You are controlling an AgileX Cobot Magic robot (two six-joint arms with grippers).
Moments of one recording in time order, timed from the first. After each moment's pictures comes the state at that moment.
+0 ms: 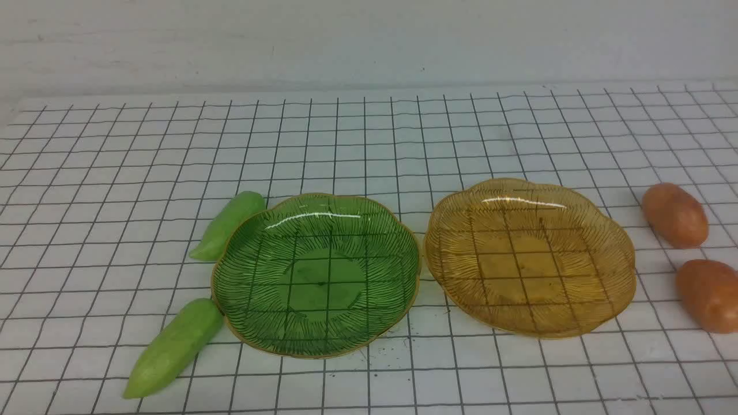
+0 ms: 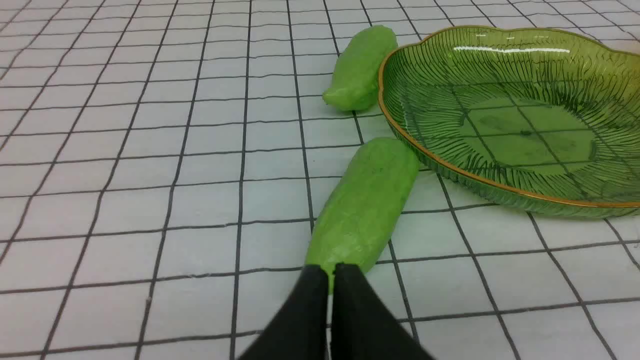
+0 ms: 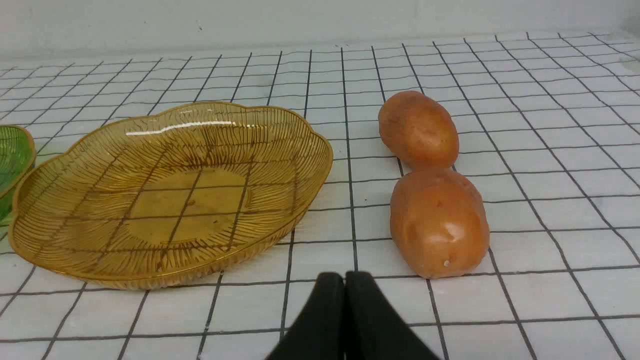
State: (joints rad) right arm 0.01 -0.01 0.02 -0.04 0.38 0.09; left arm -0.07 -0.01 0.03 -0.05 0.39 0.03
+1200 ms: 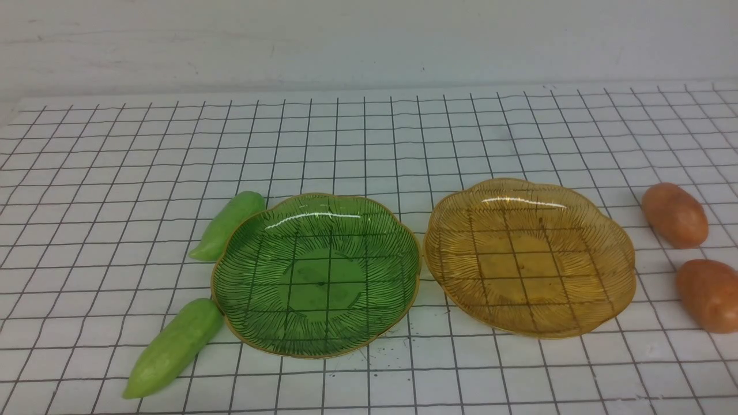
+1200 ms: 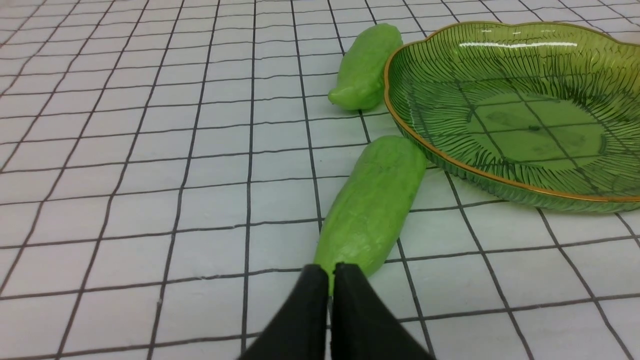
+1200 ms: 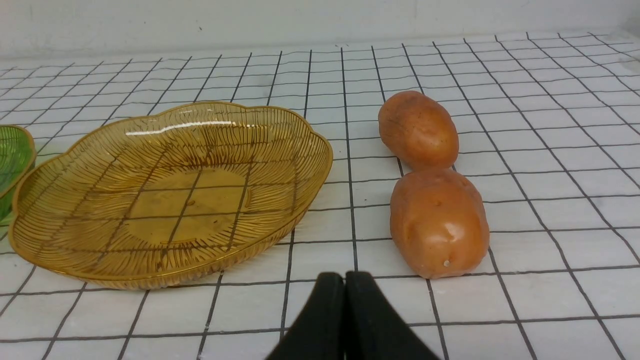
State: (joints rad) right arm 0.01 -0.01 0.02 -0.04 0.38 0.09; left arm -0.07 -0.01 0.03 -0.02 0.39 0.03
